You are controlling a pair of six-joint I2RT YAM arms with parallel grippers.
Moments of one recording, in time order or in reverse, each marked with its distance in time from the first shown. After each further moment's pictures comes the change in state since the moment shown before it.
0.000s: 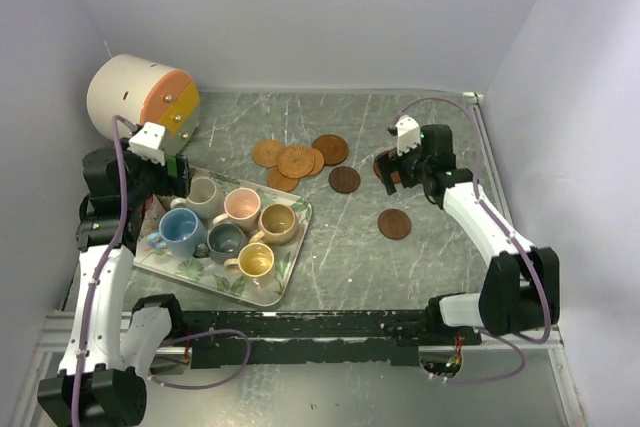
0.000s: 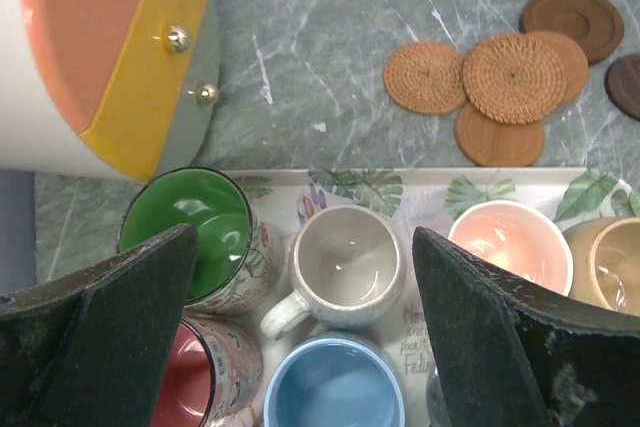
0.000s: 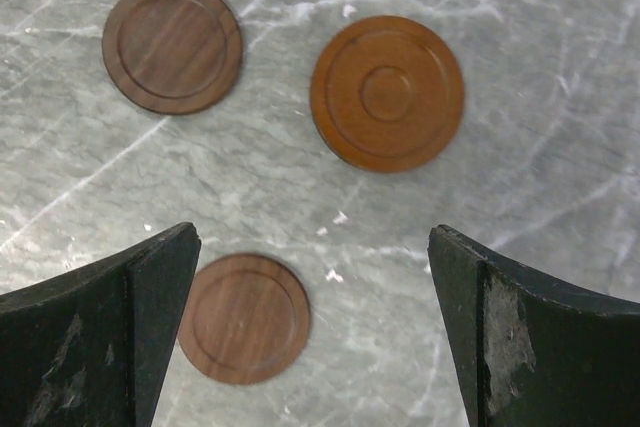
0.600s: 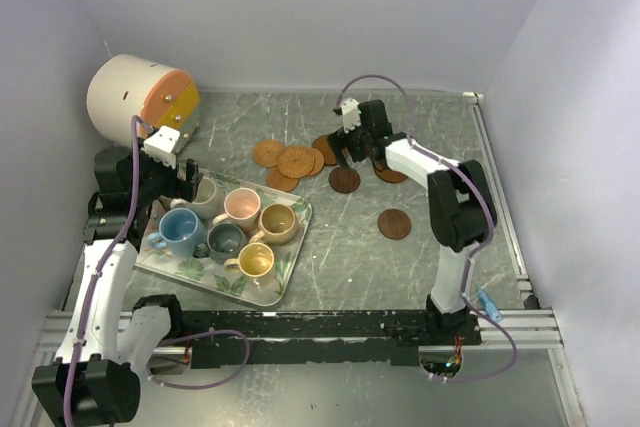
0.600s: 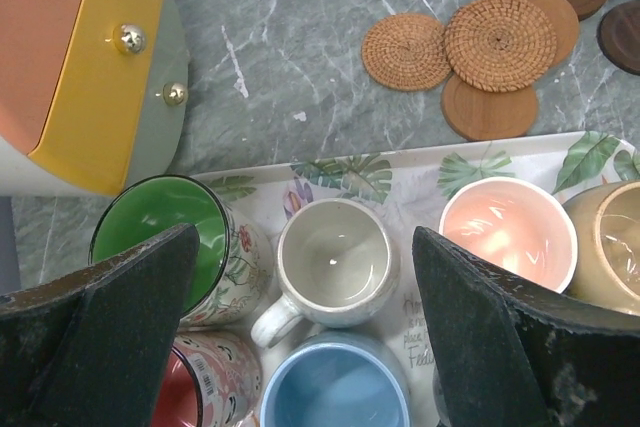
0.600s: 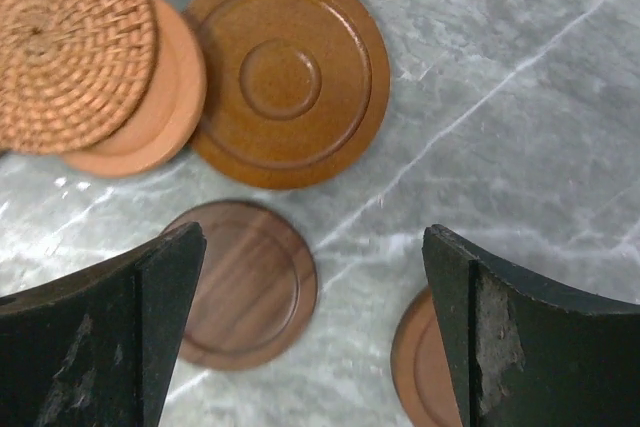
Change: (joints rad) left arm -0.063 0.053 -0.027 0.017 0.006 0.082; right arm 0.206 0.612 0.406 0.160 0.051 0.078
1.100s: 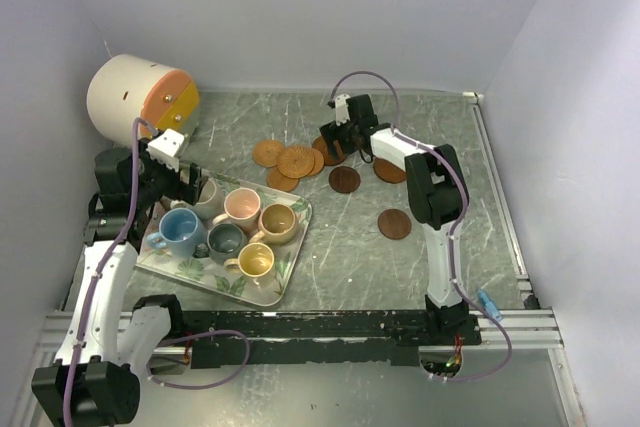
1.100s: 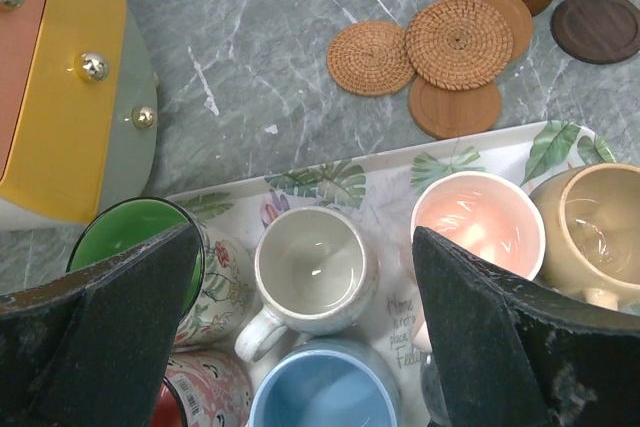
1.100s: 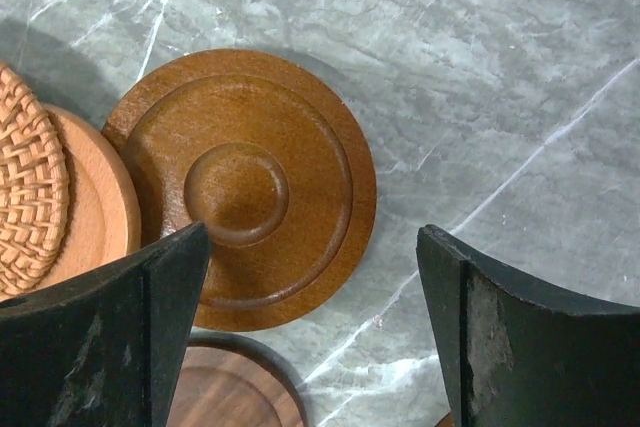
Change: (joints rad) left arm -0.004 -0.006 -0.003 0.000 0.087 0.031; right arm 0.003 0.314 0.290 -0.023 0.023 0.093
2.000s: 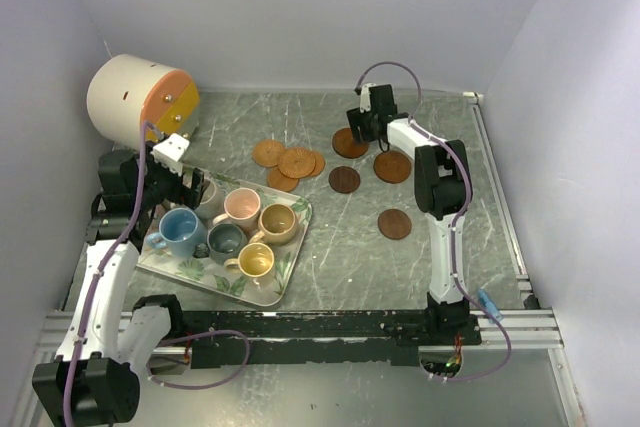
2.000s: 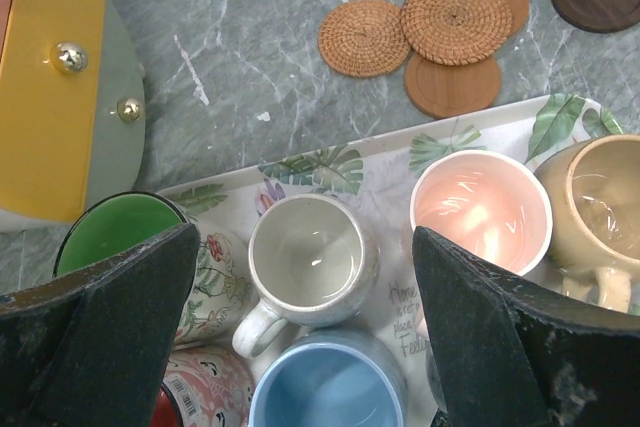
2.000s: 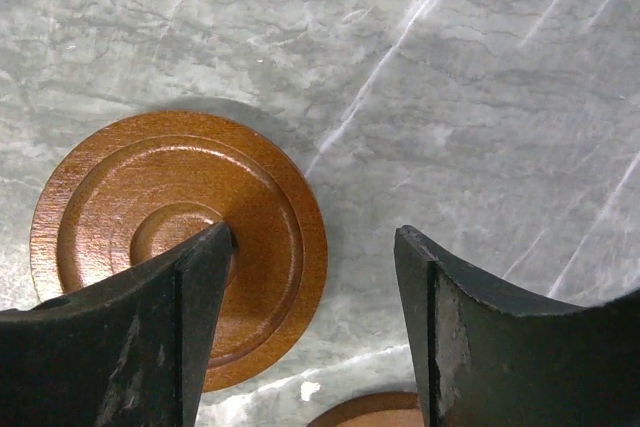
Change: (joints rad) left arm -0.001 0.002 -0.025 -0.008 0.019 0.050; right arm -0.127 0.102 0.153 -0.055 0.070 0.043
